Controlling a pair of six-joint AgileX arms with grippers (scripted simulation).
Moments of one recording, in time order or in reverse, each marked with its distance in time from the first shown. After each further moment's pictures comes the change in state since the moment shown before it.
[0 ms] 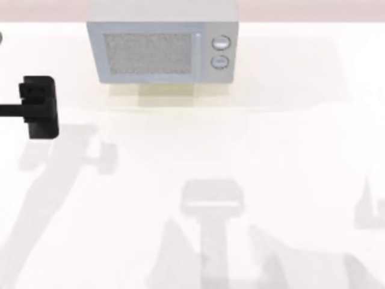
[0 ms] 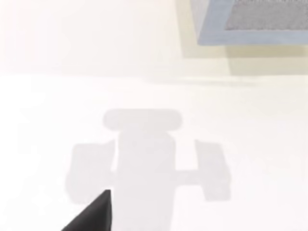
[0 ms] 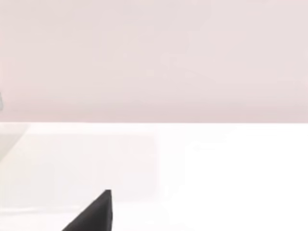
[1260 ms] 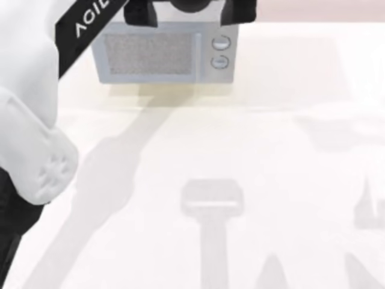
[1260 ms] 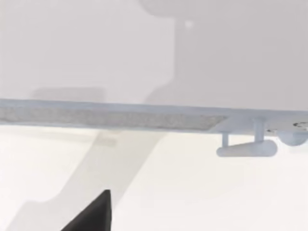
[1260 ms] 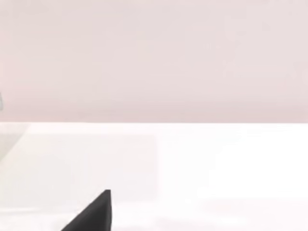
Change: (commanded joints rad) left arm -0.380 1.433 1.723 -0.740 -0.232 -0.414; right arm 0.000 0.000 0.000 0.000 0.000 0.000
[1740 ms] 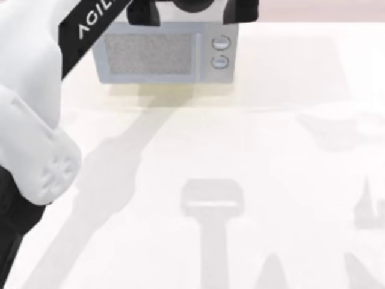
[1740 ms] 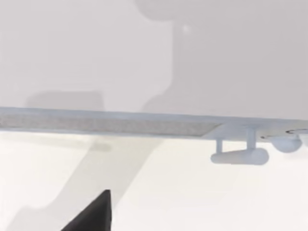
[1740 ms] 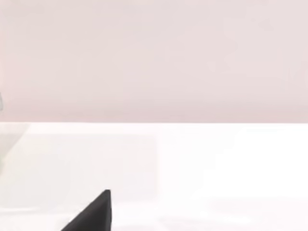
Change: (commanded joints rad) left arm 0.005 0.008 0.000 0.017 0.000 0.000; right arm 0.000 0.000 0.000 0.000 0.000 0.000
